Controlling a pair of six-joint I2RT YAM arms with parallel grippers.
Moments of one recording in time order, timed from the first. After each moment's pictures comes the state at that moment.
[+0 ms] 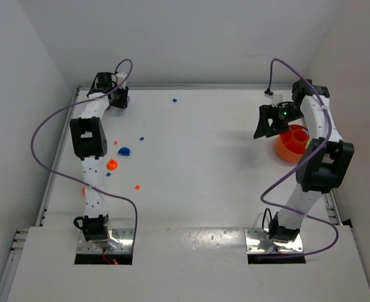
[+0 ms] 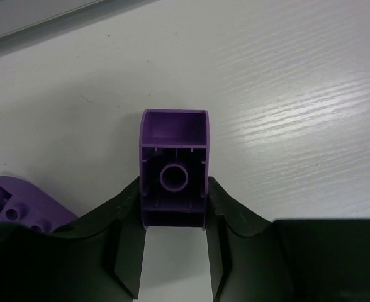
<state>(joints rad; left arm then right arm) 0.10 2.60 2.30 -0.49 0.23 0.27 -0.19 1.84 1.64 -1.23 -0.62 -0.45</state>
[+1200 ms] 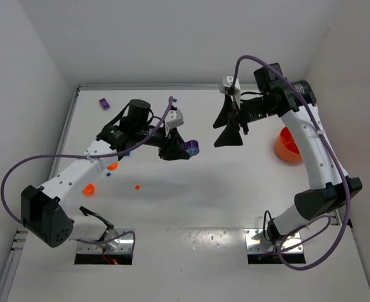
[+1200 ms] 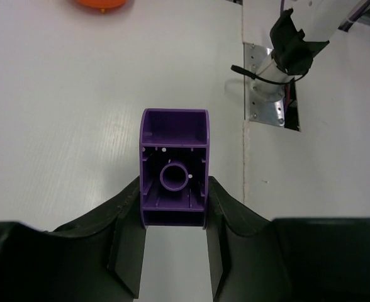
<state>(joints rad) -0.51 1.31 1.17 -0.40 0.95 0.21 0.29 1.57 1.85 -1.34 -1.09 -0.75</state>
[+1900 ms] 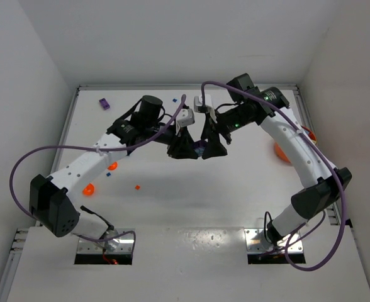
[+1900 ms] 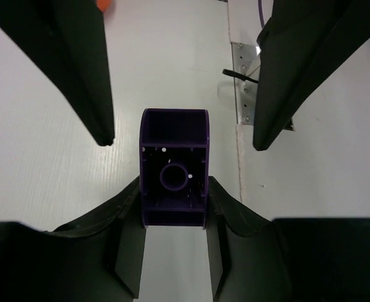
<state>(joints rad) -0.59 1.41 1.28 -0.42 0.94 0.24 0.49 1.60 1.76 -1.26 -0.88 -0.76</state>
